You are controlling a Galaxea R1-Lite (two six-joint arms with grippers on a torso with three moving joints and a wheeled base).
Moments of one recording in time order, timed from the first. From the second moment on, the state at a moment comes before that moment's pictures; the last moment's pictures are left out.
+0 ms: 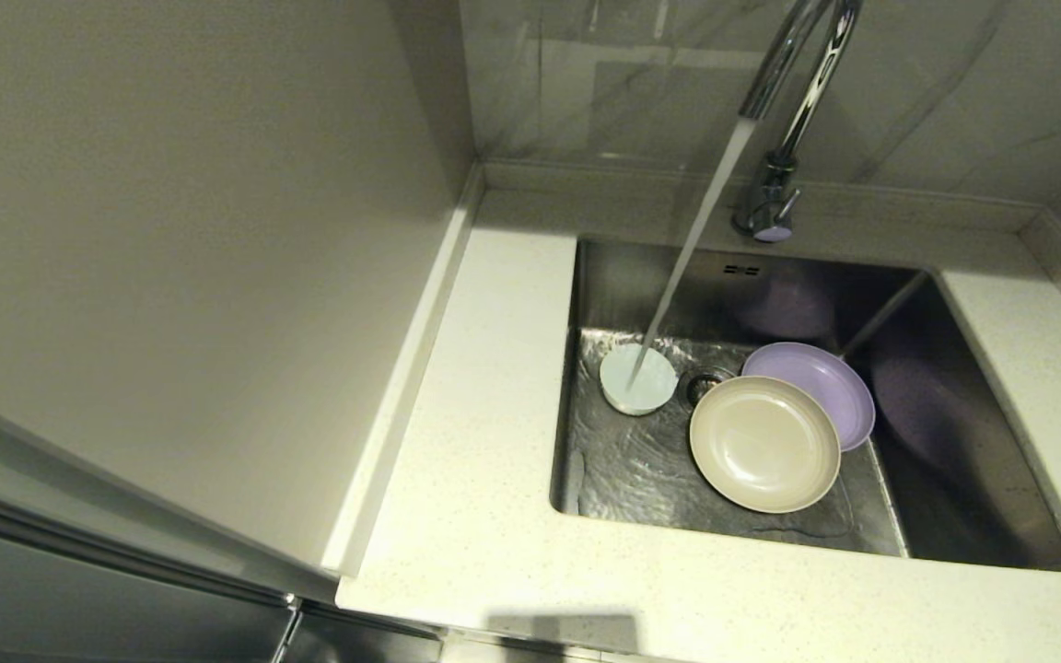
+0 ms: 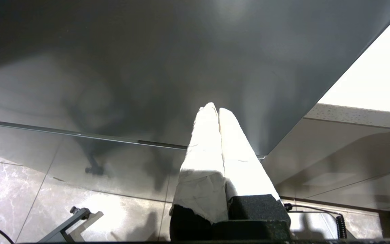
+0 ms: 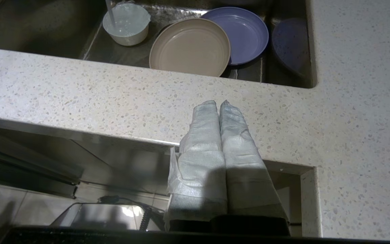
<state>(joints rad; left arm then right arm) 0.00 0.00 0.00 0.00 0.02 -0.02 0.00 0.00 0.00 0.00 -0.02 0.05</state>
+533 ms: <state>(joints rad) 0.00 0.00 0.00 0.00 0.02 -0.02 0.00 0.00 0.00 0.00 -0.03 0.06</state>
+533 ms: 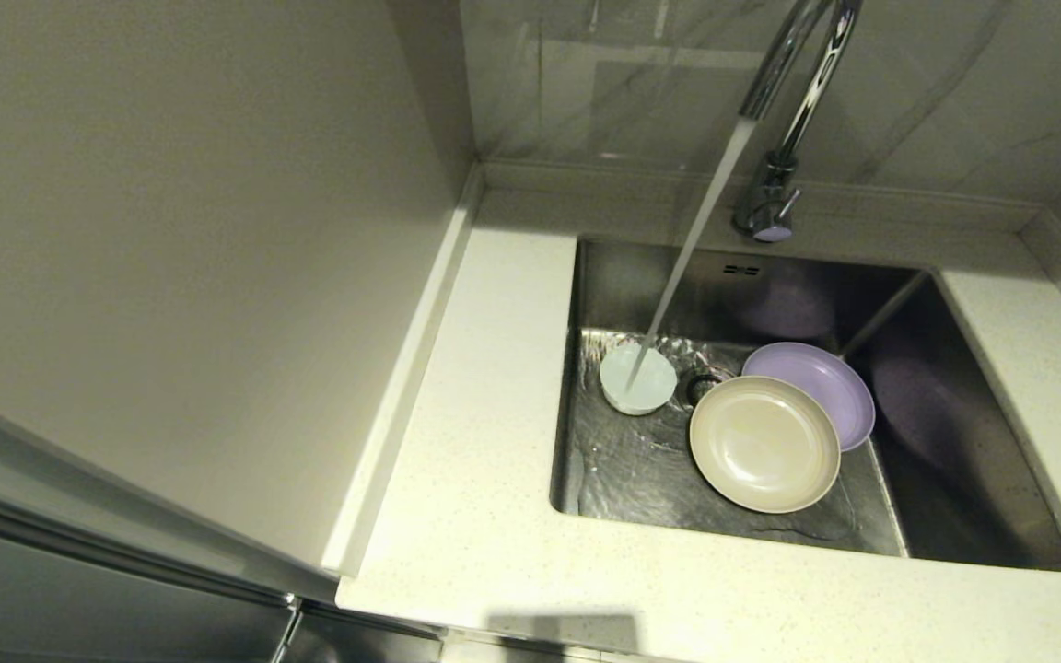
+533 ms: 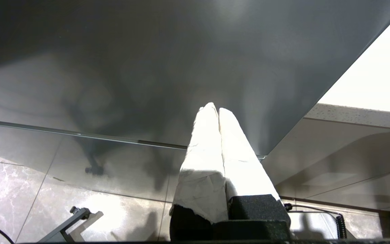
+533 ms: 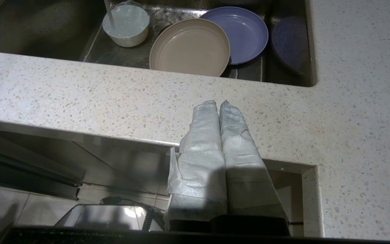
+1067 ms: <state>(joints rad) 0.00 0.00 0.00 0.00 0.02 -0.02 0.00 0.01 -0.14 0.21 -0.01 0.06</state>
